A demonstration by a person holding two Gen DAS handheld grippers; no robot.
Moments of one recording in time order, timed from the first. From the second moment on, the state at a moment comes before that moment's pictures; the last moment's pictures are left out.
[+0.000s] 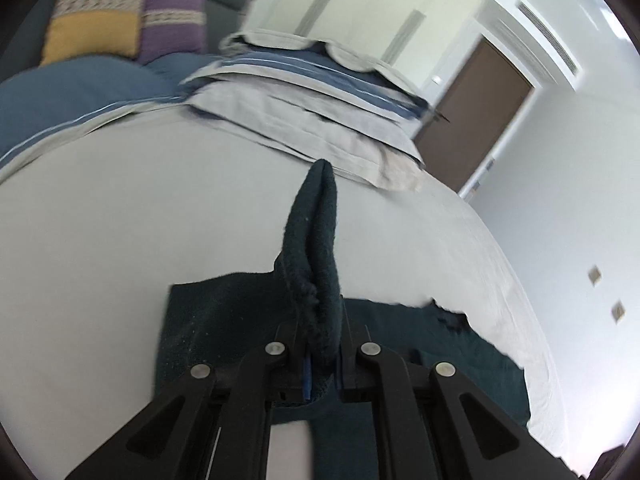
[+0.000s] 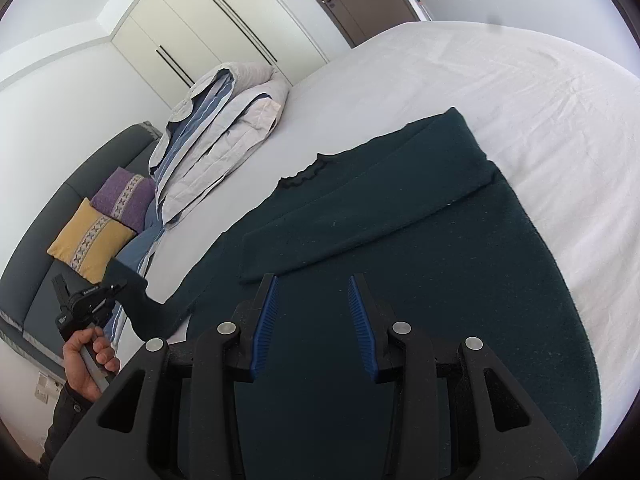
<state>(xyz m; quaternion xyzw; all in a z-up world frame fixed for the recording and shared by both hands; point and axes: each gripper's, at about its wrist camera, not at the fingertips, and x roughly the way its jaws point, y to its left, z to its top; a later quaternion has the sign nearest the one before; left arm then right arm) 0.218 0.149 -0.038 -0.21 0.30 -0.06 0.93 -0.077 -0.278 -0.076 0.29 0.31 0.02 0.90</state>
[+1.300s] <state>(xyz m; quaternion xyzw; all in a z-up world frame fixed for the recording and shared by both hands) 0.152 0.136 -0.110 -0.21 0.36 -0.11 0.90 0.161 -0.217 -0.122 0.15 0.47 0.05 0.87</state>
